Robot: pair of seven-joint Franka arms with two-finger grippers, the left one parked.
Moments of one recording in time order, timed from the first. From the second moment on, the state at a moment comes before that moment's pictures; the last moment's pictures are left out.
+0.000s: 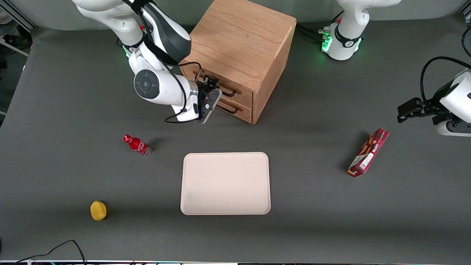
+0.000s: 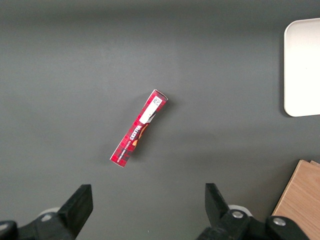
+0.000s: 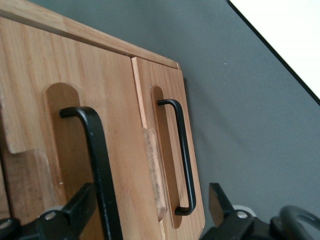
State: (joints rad) arm 0.10 0.28 0.55 -1.85 0.36 1.95 -0.39
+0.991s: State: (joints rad) arm 0.09 0.35 0.44 -1.78 0.25 1.96 -0.45
